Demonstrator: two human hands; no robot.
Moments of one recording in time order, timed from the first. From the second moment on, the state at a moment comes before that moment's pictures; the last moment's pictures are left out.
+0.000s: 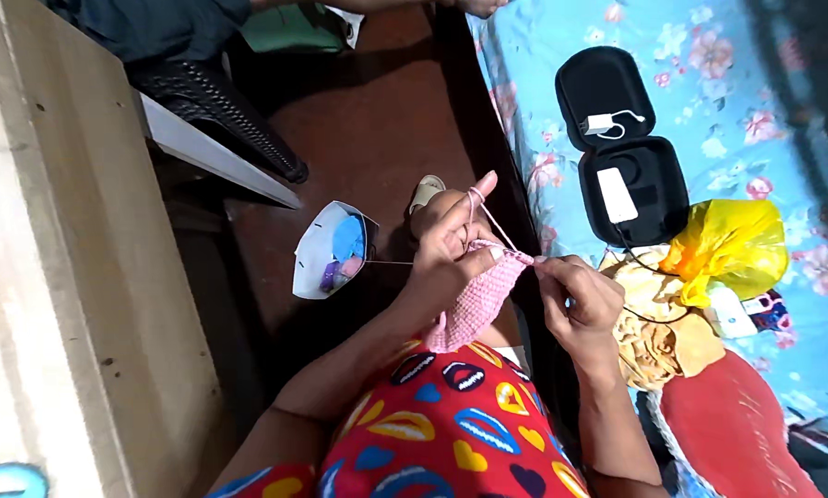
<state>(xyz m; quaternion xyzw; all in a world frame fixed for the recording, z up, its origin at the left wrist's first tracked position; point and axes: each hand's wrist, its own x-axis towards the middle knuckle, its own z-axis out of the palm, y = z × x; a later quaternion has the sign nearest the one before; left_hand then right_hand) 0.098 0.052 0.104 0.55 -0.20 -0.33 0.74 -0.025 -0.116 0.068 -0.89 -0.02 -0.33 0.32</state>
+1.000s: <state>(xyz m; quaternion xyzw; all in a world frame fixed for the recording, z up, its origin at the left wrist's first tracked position) 0.110 0.053 0.108 0.53 -0.18 -0.35 0.75 -0.020 -0.124 0.077 -0.89 -0.04 -0.31 0.33</state>
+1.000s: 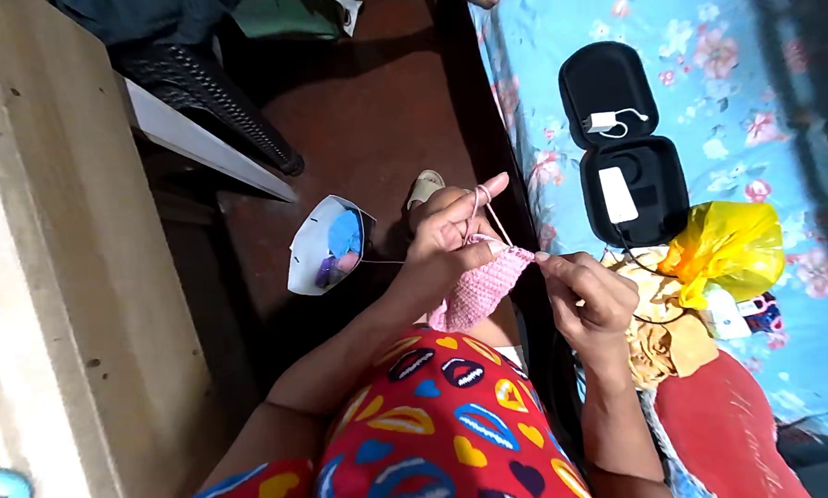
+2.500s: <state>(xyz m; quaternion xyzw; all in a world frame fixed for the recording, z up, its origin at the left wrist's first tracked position) 0.093 0.049 0.097 0.60 -0.22 -0.21 0.74 -0.019 -0.124 0.081 -0.93 -0.04 -0.27 0.24</state>
